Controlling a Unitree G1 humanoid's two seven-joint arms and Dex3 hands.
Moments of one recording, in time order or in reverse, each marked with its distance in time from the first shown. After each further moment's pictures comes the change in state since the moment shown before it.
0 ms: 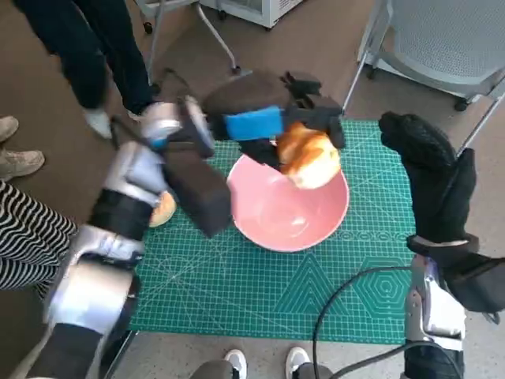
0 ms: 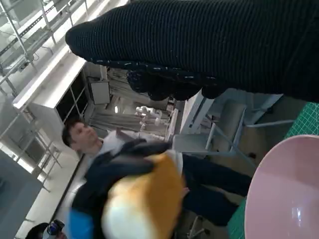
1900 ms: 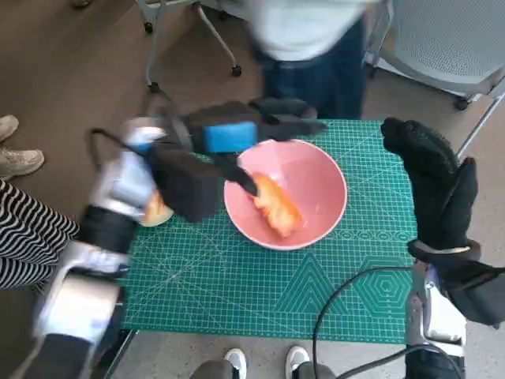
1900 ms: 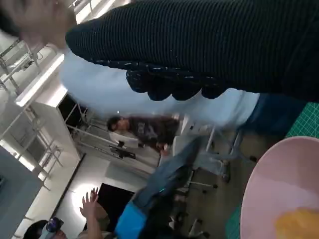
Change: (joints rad) left arm 0.212 0.188 0.131 -0.300 -0.189 0.248 -0.353; right arm 0.032 -0.001 0.007 -0.018 -0.002 -0.032 -0.006
